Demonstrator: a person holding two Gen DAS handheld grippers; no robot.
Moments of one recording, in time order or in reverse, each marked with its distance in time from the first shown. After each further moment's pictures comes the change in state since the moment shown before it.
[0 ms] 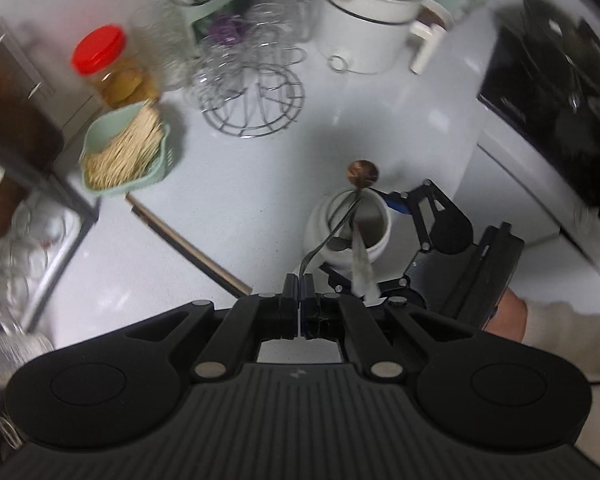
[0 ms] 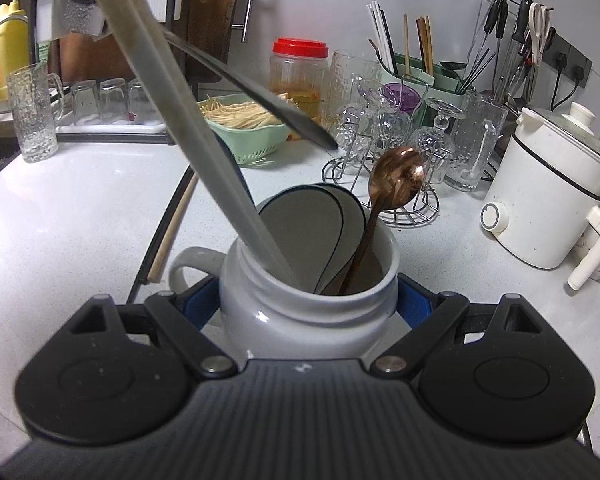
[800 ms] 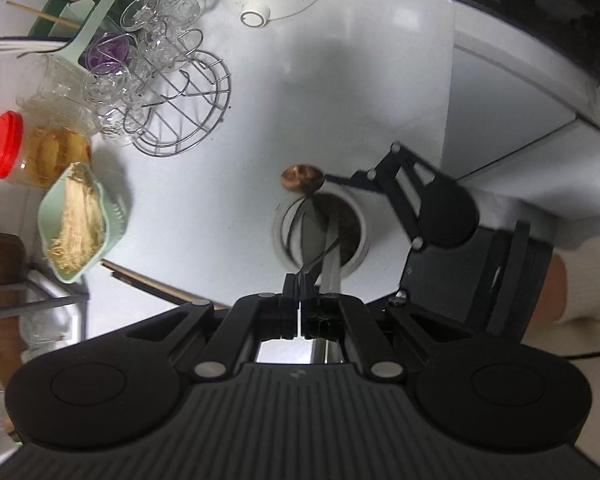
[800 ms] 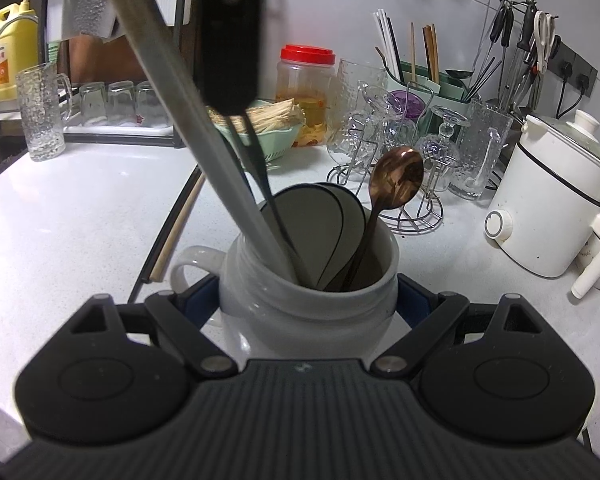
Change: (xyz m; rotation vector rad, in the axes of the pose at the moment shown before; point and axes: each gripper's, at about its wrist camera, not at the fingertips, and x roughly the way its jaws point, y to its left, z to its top) left arm 0.076 -0.062 0.058 0.324 0.200 0.055; right arm 0.000 -0.003 -0.002 -0.028 -0.021 0.023
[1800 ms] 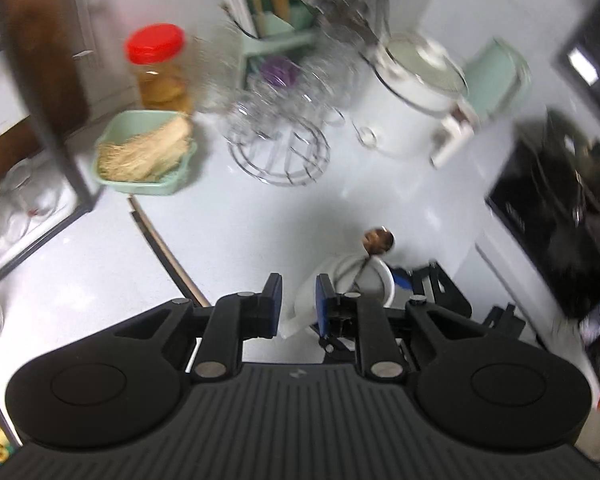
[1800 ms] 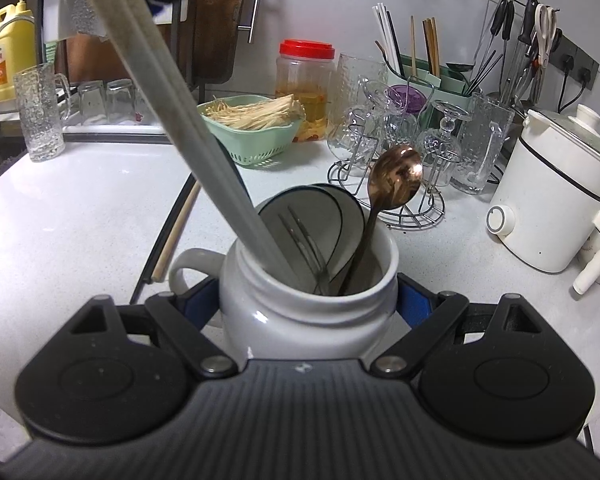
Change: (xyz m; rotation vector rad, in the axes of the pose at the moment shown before) left arm -0.040 0.068 -0.132 -0.653 -0.473 -0.095; right arm 0.002 -0.001 0.003 0.022 0.021 -0.001
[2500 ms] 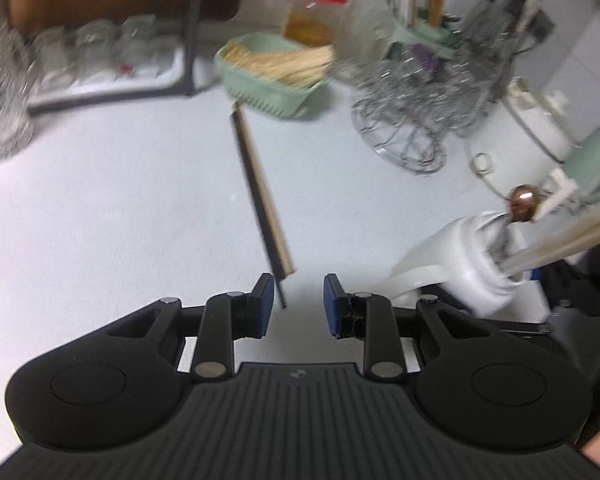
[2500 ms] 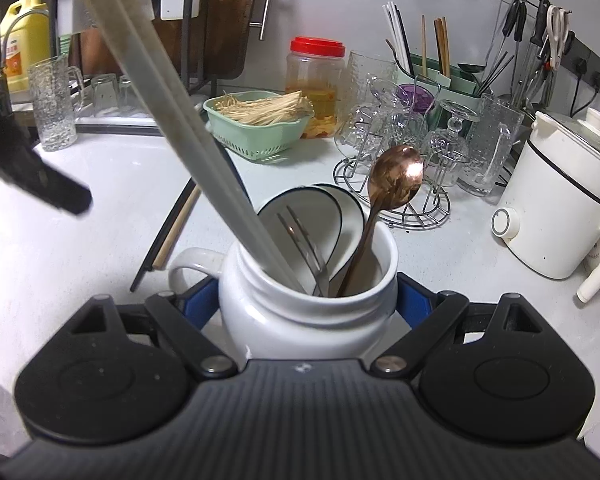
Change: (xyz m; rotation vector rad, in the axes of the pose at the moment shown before) left arm 0.076 0.048 -0.144 -0.388 -0.168 0.185; right arm -0.003 -0.014 -0.004 -0.041 0.002 0.055
